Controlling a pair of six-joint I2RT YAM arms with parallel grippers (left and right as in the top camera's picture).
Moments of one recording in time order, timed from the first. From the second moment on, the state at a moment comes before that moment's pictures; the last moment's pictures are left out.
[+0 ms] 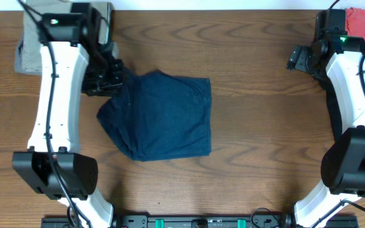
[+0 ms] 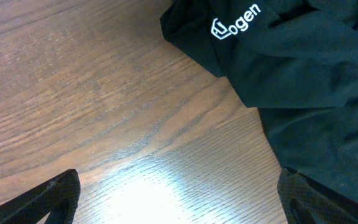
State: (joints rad) left arm -0.07 1.86 1.98 -1.69 0.18 -0.14; right arm -0.08 1.88 1.64 -0.94 0.20 0.31
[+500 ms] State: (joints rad) left arm -0.30 1.86 1.82 -1.44 0.19 -0.20; right arm -0.08 1.88 1.64 -0.94 0.20 0.31
